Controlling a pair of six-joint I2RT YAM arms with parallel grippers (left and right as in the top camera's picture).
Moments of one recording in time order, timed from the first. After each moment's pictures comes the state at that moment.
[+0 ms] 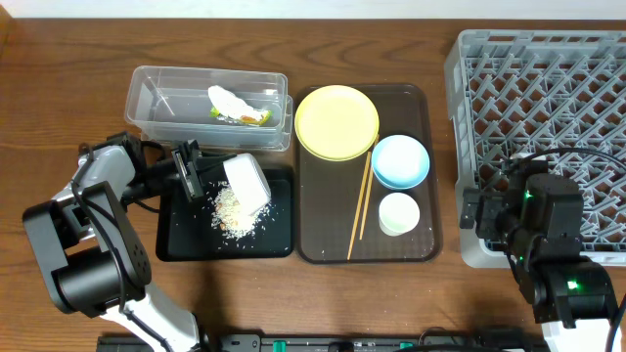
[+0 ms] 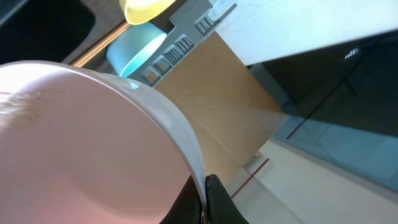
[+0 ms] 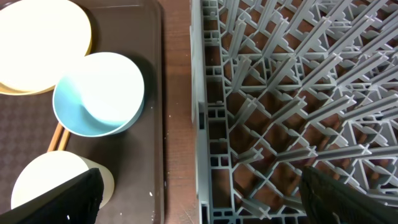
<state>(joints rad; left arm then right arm) 0.36 1.88 1.09 -1.05 1.49 -0.57 0.07 0.81 0.78 -0.76 0.07 0.09</state>
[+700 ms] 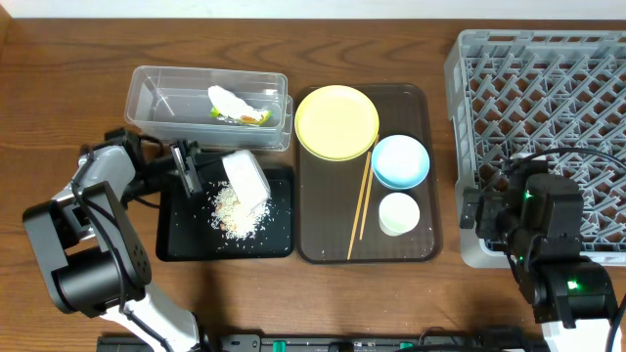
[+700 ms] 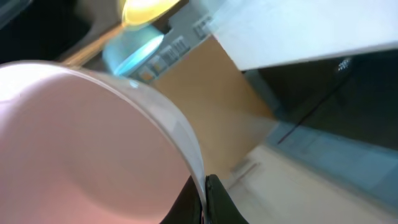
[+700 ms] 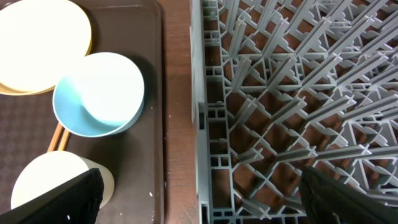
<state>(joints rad) 0.36 1.88 1.08 -0.87 1.49 -0.70 0.07 0.81 0.78 -0.76 0.07 0.09</state>
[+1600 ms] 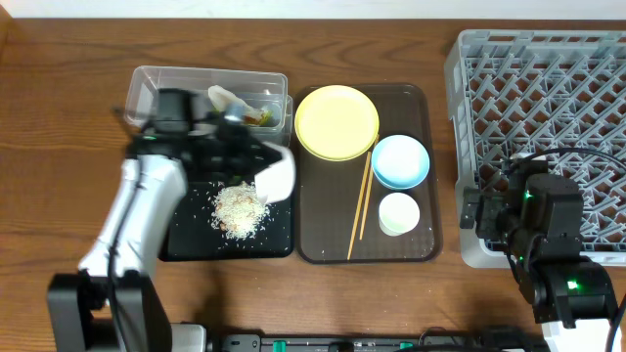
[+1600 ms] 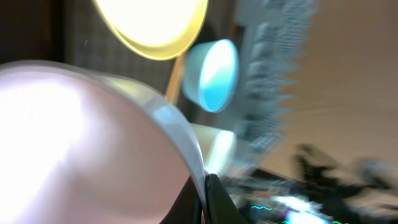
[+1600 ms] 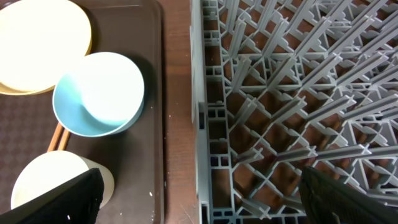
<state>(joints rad) -0.08 1.53 1.08 -0.67 0.86 -0.50 0.07 0.81 0.78 -0.76 0.07 0.09</state>
